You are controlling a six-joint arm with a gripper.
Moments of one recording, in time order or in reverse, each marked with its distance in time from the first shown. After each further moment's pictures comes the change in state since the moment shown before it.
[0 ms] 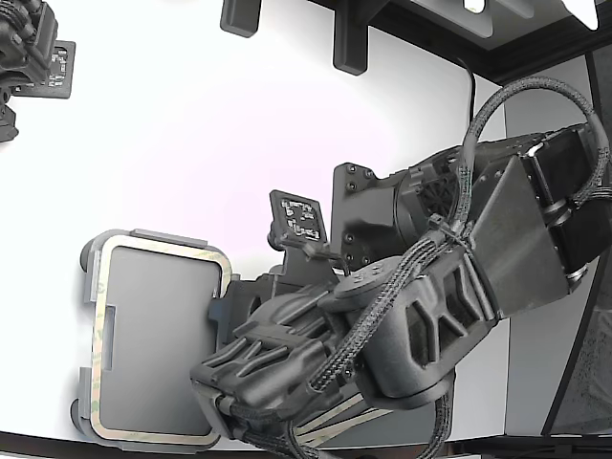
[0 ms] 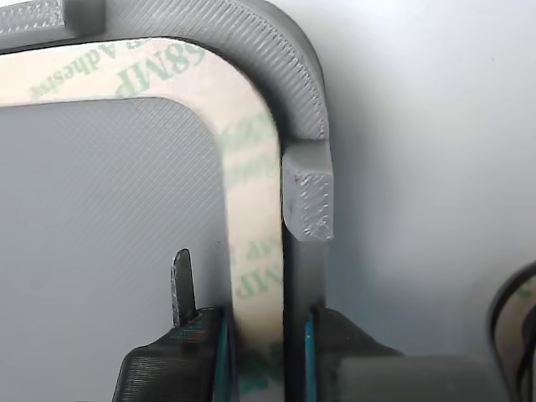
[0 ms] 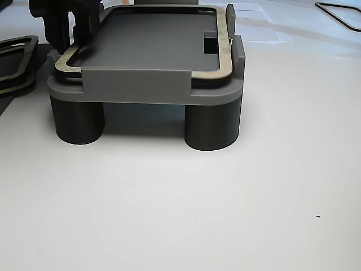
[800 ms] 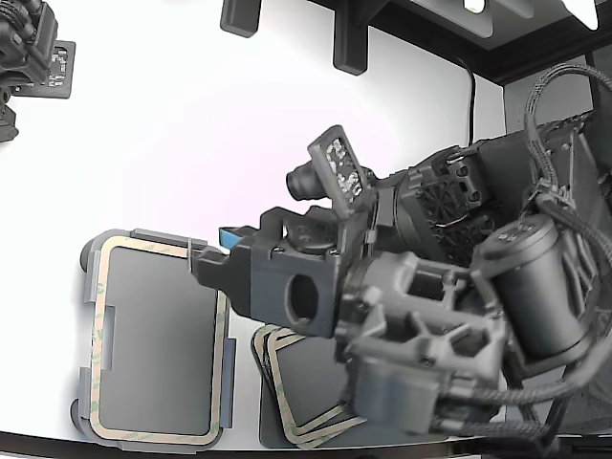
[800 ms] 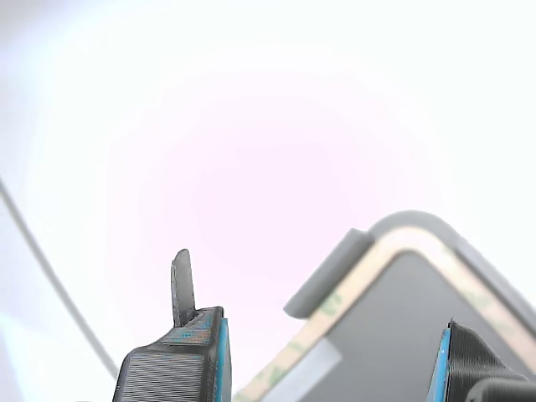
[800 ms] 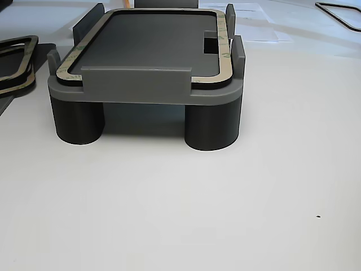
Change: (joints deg) arm 1.9 22.1 6.9 -19.3 26.3 -47.5
